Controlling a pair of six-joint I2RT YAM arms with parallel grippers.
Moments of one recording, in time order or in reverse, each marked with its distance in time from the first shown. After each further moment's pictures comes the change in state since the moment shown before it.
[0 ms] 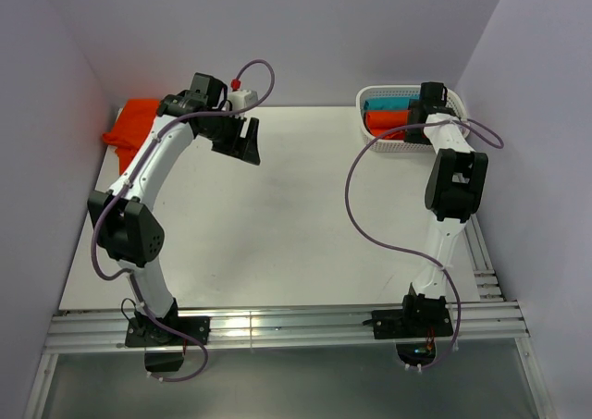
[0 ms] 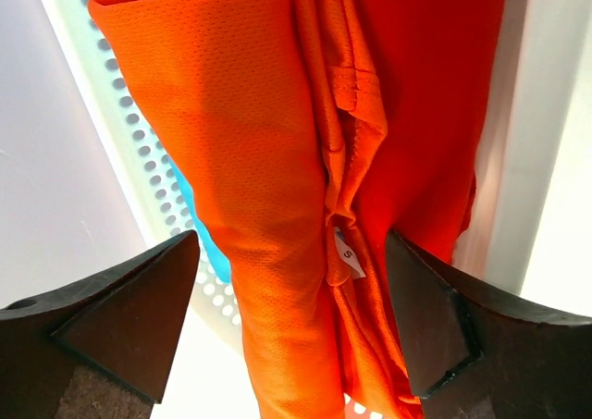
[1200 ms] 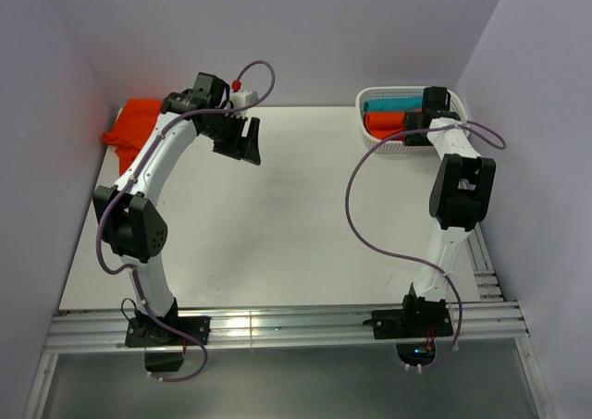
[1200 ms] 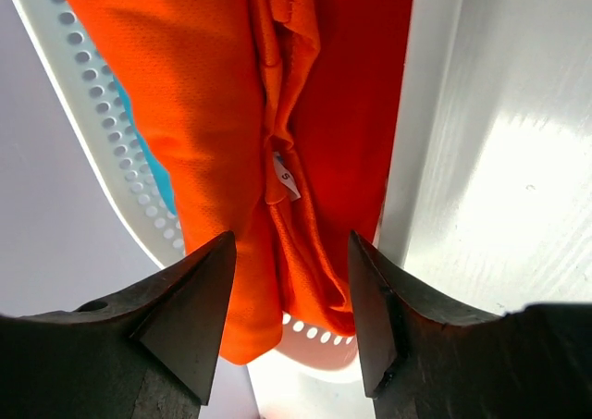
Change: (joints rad) left arm 0.000 0.045 0.040 -0.030 -0.010 -0.032; right arm -0.005 -0.134 -0.145 -0.034 -0.111 -0.102
